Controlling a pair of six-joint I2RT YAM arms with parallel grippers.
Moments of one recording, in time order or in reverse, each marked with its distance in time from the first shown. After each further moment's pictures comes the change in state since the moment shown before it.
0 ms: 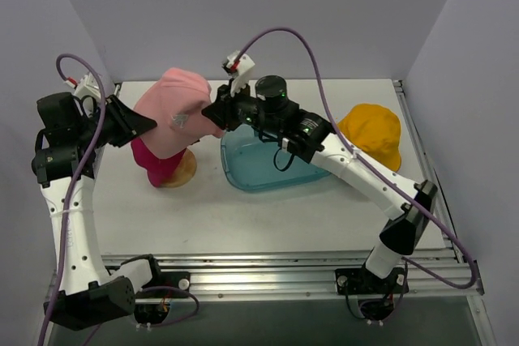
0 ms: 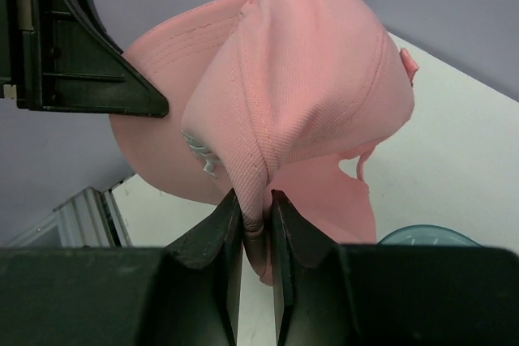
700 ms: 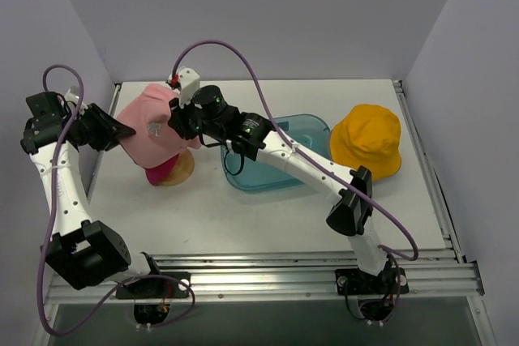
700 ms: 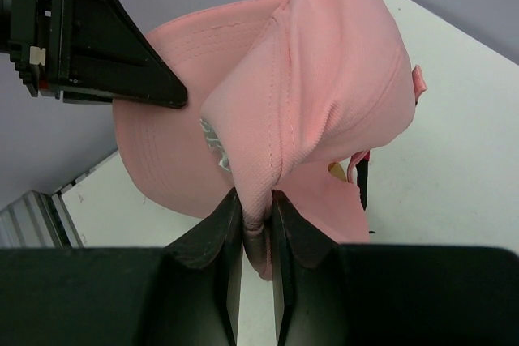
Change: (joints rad) left arm 0.241 0.251 0.001 -0.115 -0.048 0.050; right arm 0.156 0.438 0.463 -0.193 0.218 -0.045
